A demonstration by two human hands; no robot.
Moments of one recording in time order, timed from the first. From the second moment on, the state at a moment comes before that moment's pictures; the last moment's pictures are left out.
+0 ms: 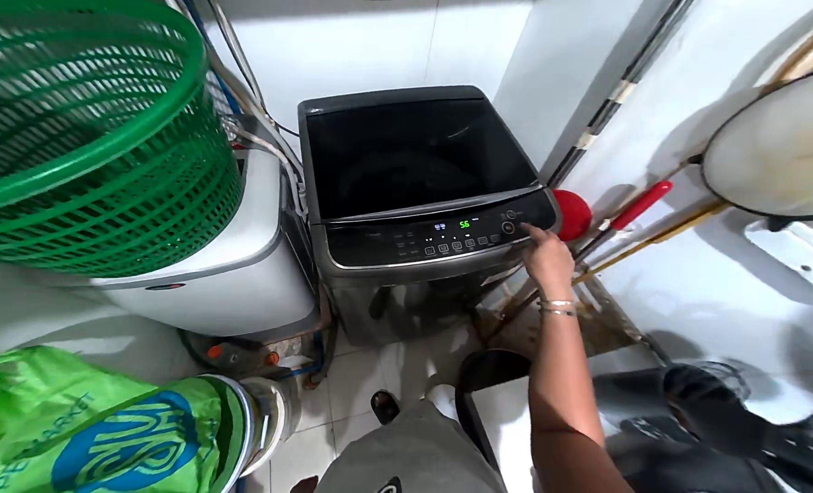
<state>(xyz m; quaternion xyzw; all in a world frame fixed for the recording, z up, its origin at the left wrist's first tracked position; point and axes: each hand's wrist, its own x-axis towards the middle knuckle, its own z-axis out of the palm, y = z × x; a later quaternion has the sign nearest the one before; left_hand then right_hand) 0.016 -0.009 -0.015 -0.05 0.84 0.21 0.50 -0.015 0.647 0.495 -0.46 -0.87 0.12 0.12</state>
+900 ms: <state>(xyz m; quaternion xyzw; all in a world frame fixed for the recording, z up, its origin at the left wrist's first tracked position) 0.036 -0.005 -0.002 -0.10 0.82 0.29 0.48 -0.028 0.546 0.475 -0.32 -0.92 0.19 -0.10</state>
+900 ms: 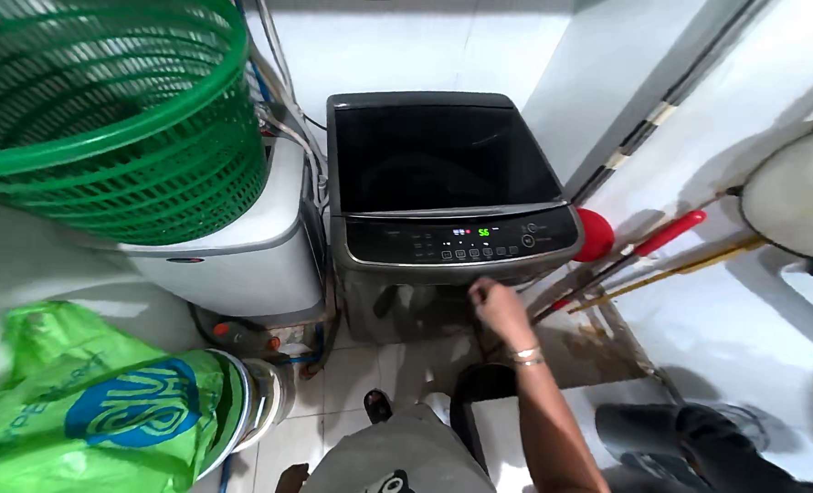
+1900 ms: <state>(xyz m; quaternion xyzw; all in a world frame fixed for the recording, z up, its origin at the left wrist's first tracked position) 0.542 -0.061 0.113 -0.73 0.24 0.64 0.06 0.064 -0.013 0.122 0.17 -0.80 0.02 -0.57</state>
